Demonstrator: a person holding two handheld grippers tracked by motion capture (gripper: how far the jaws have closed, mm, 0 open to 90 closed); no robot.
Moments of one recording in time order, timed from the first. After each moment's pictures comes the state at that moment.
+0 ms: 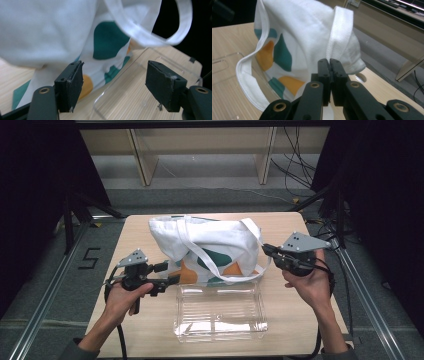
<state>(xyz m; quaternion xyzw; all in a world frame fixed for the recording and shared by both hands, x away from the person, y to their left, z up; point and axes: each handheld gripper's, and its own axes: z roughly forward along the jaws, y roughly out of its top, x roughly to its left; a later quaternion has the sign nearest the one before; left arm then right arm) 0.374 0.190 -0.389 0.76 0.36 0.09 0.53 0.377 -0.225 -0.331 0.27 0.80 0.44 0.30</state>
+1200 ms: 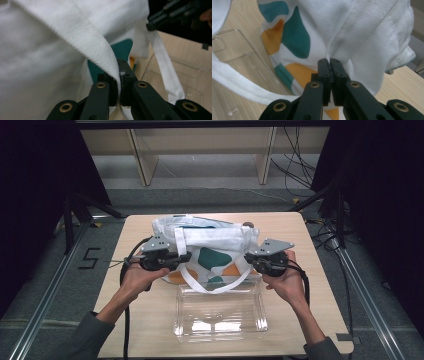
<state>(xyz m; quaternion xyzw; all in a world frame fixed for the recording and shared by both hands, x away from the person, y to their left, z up) 0.413 0.156 -0.377 0.81 0.27 0.15 0.50 0.414 -0.188 -0.383 0.25 0.84 0.40 0.25</state>
